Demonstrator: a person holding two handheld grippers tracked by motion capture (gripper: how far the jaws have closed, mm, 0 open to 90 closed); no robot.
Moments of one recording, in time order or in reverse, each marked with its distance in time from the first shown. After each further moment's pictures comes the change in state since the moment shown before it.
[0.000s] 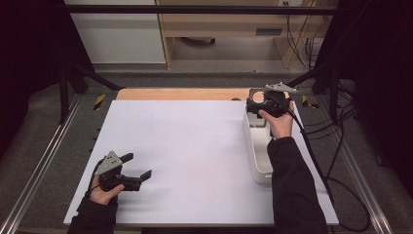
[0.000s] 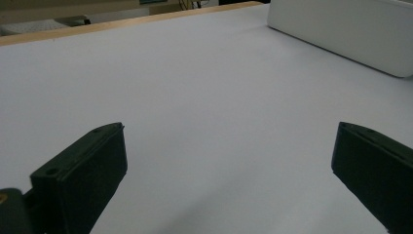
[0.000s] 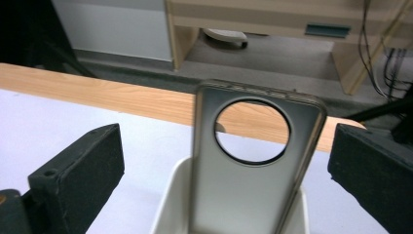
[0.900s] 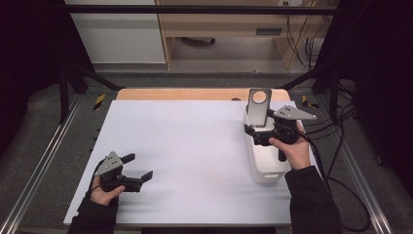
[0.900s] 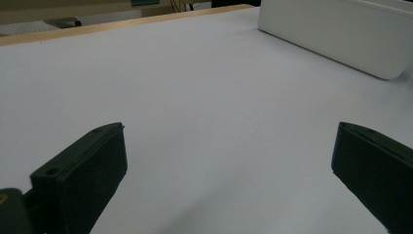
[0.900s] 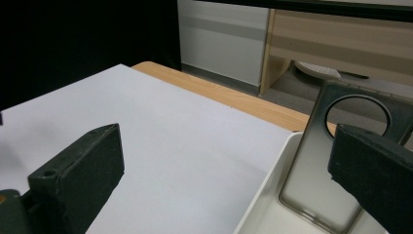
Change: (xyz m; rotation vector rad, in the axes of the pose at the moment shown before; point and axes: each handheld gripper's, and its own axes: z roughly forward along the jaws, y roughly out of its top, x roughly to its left) left arm -0.003 0.001 0.001 -0.009 -0.031 -0.003; right arm 0.019 -0.030 -0.098 -0.123 0.381 -0.132
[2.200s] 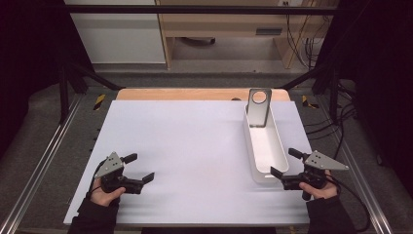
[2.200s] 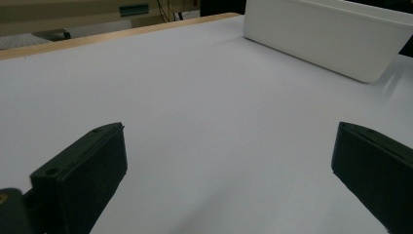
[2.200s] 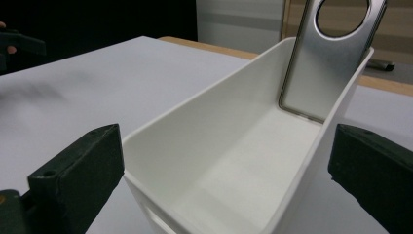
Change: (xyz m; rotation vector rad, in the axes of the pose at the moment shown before) left arm -0.007 0.003 -0.001 -0.031 -0.038 0.029; right arm -0.020 -0.118 -0.079 -0.032 0.085 0.015
